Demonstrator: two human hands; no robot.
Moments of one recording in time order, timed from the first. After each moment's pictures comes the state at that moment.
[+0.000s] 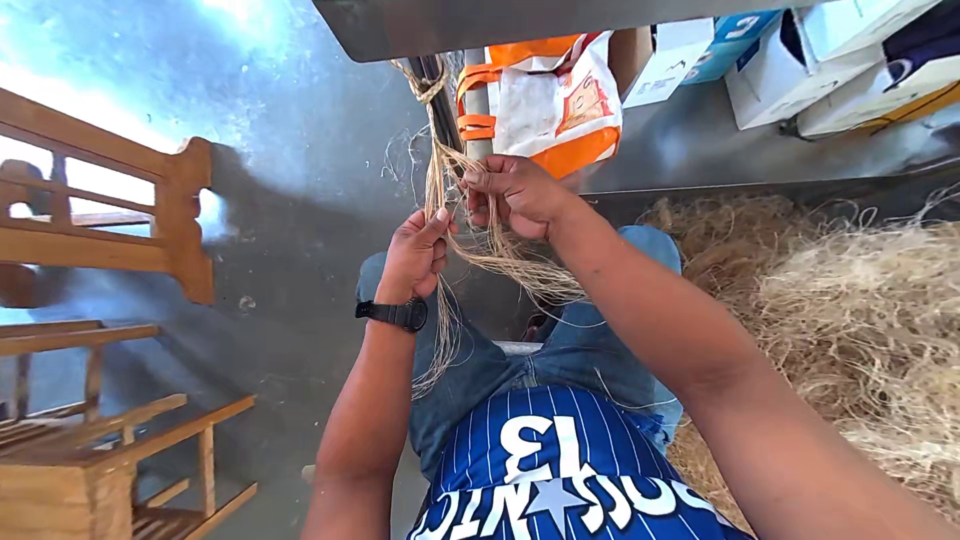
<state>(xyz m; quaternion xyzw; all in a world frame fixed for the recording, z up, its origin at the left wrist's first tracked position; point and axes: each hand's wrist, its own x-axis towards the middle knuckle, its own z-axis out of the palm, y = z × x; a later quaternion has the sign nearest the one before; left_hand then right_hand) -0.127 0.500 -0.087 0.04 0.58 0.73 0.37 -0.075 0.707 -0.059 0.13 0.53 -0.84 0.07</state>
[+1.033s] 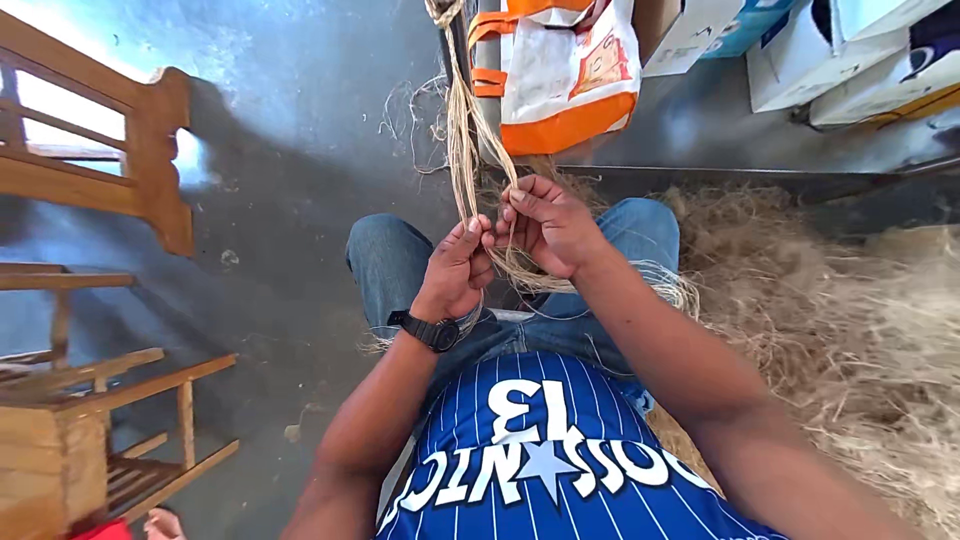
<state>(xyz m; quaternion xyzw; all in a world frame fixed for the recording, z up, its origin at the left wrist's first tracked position) -0.019 0.488 -0.094 0.01 0.38 0.82 0.43 0.028 0.665 -0.066 0.13 0.44 -0.89 0.00</state>
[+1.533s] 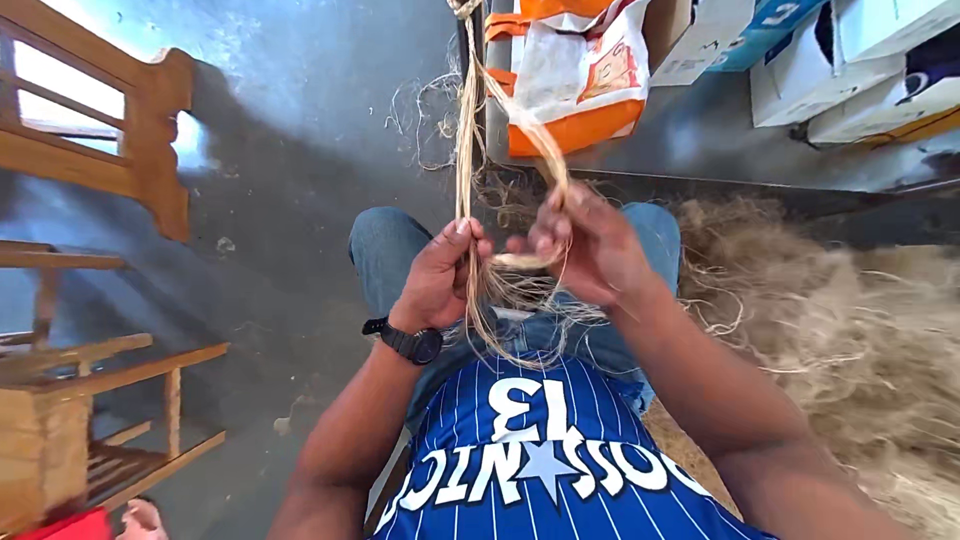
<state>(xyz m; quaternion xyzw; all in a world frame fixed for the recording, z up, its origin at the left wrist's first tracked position) -0.008 0.449 -0.059 0.08 0.38 0.80 0.46 0.071 0.666 -0.032 0.05 0.40 -0.92 0.01</state>
